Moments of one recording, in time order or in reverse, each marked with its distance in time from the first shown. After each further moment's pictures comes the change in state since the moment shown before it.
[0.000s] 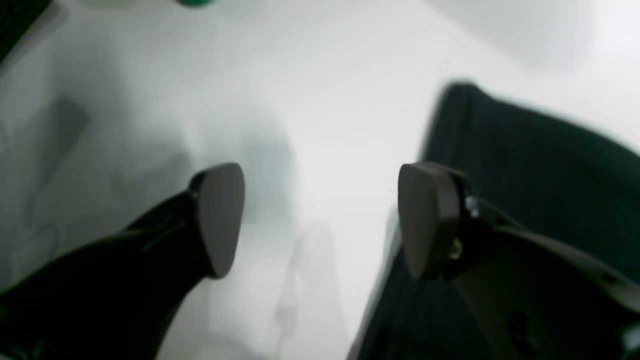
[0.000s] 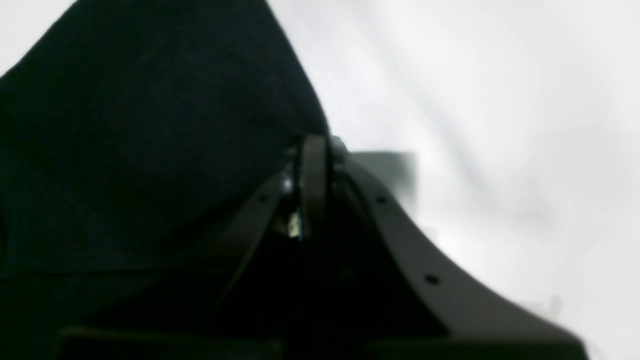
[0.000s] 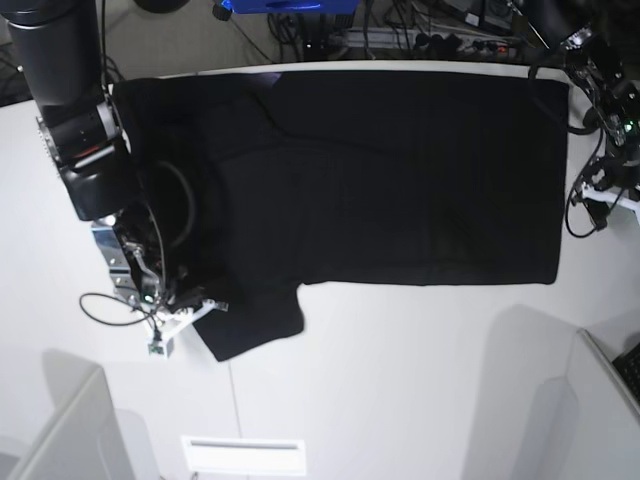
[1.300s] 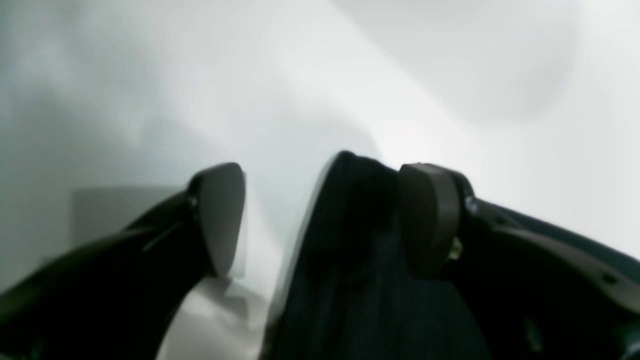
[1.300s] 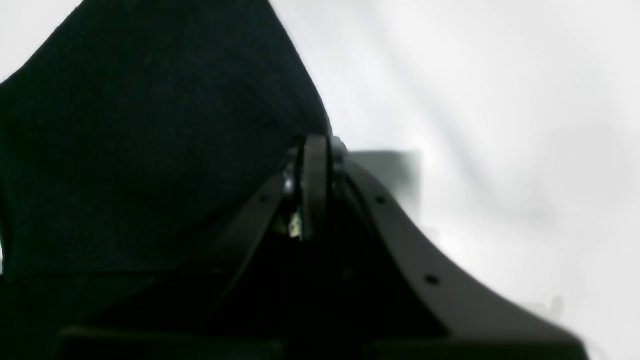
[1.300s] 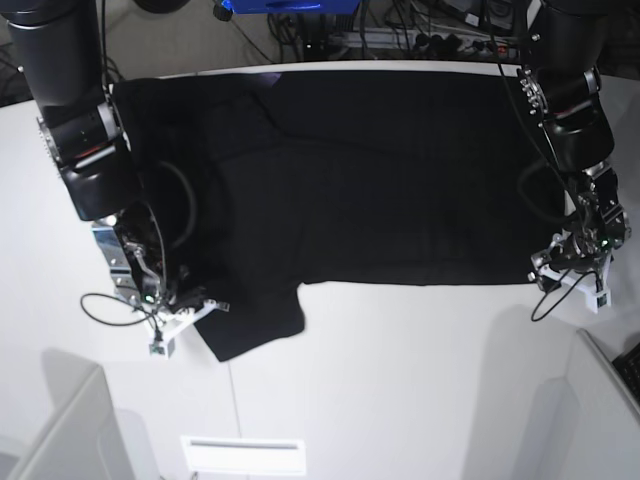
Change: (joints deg) left arm -29.3 -7.7 22.6 -45.7 0.4 0.3 -7.1; right arm 0.0 -0.2 0.0 0.0 0.2 0.0 0.0
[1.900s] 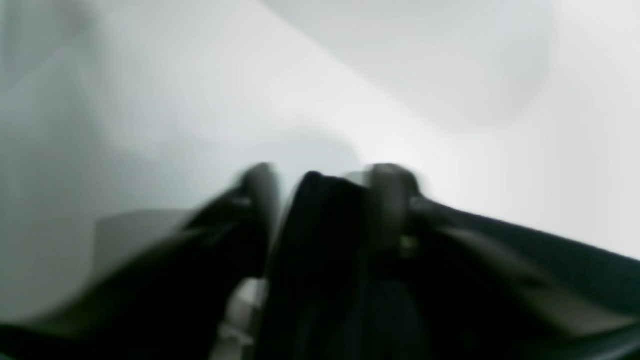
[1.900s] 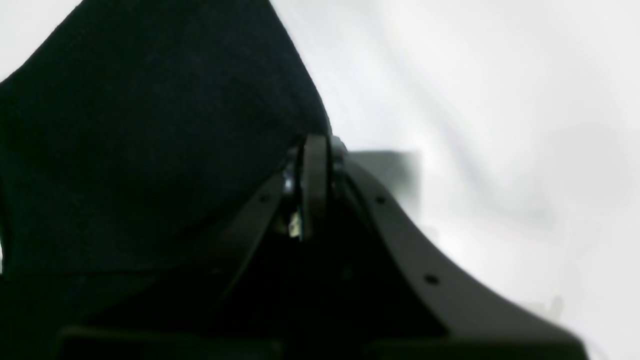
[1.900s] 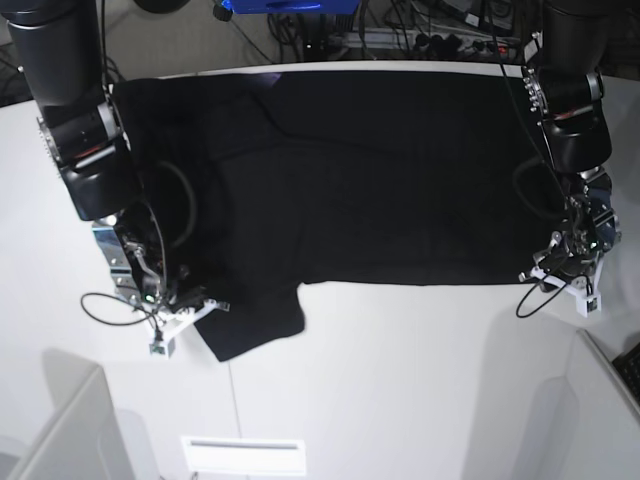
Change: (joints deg) left arm -0.3 -0.3 3.5 -3.0 -1.2 0.3 -4.2; right arm 0.0 0.0 0.0 0.0 0.0 0.0 0.0
